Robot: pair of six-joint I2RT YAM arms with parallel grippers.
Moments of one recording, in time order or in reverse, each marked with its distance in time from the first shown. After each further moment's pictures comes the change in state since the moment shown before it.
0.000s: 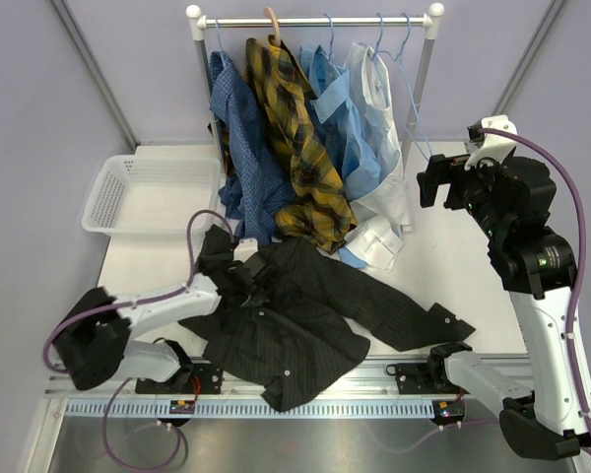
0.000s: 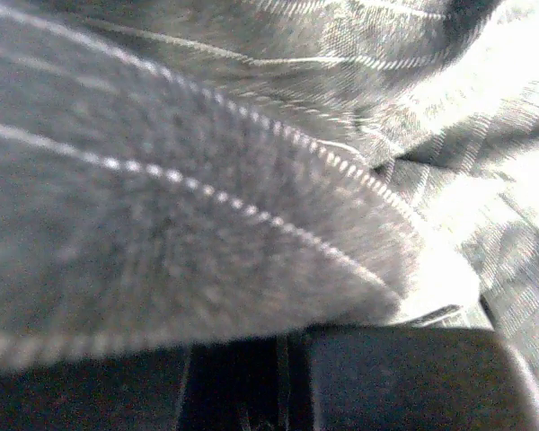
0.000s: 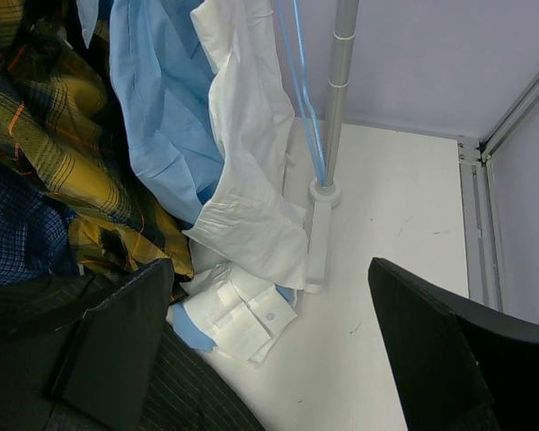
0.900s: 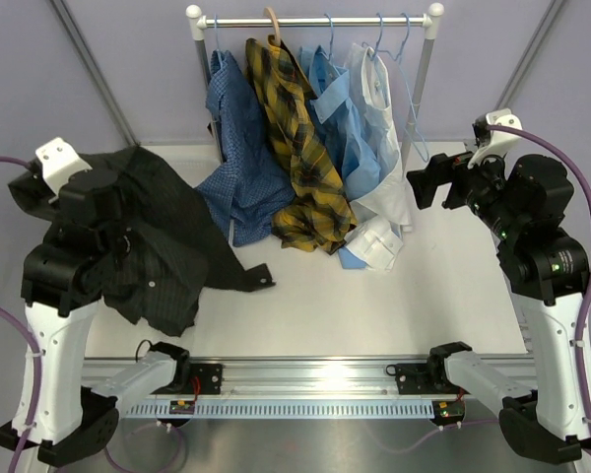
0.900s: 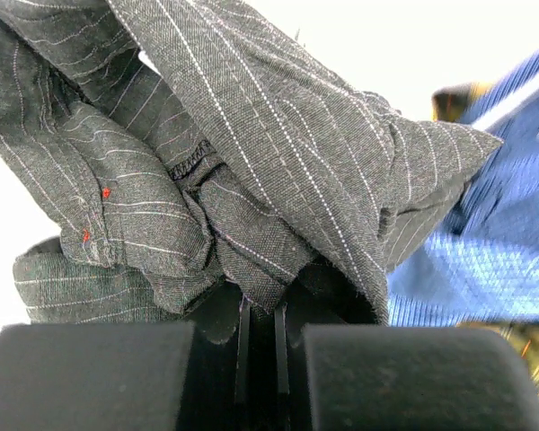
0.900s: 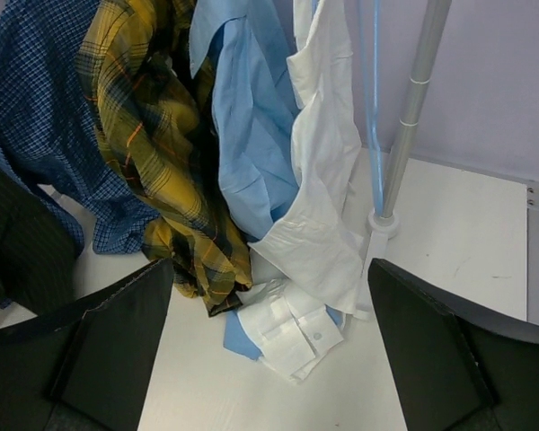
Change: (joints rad) left arm 0.565 -0.372 0.962 -0.658 -0.429 0.396; right arm 0.000 0.008 0.090 -0.019 -0.176 0.034
